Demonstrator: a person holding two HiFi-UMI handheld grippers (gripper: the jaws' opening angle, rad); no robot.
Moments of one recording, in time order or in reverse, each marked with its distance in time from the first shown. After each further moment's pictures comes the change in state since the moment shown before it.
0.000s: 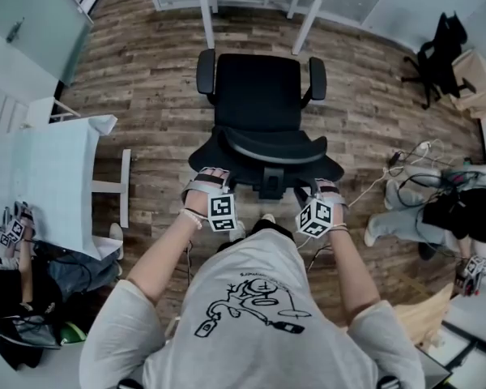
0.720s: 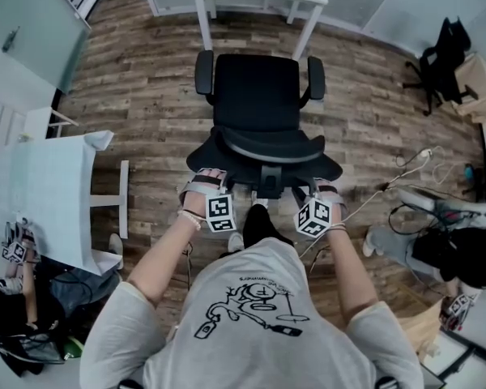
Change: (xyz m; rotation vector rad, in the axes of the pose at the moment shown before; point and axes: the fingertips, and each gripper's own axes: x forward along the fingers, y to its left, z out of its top) left arm 0.039 0.067 -0.013 -0.026 0.014 0.017; right arm 0.042 -0.067 0.006 0.026 -0.023 0.001
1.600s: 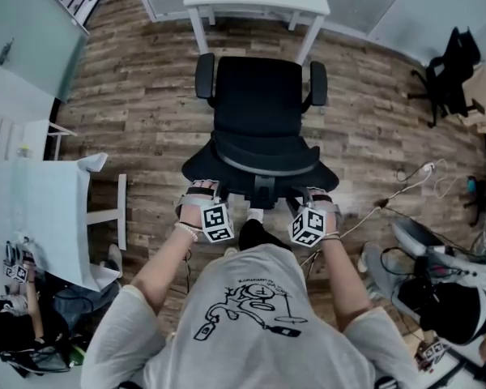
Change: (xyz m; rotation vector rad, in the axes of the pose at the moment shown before) left arm 0.058 0.082 0.005 -0.115 0.066 -0.011; right arm 0.049 -0.087 -0.013 -0.017 -0.013 0.072
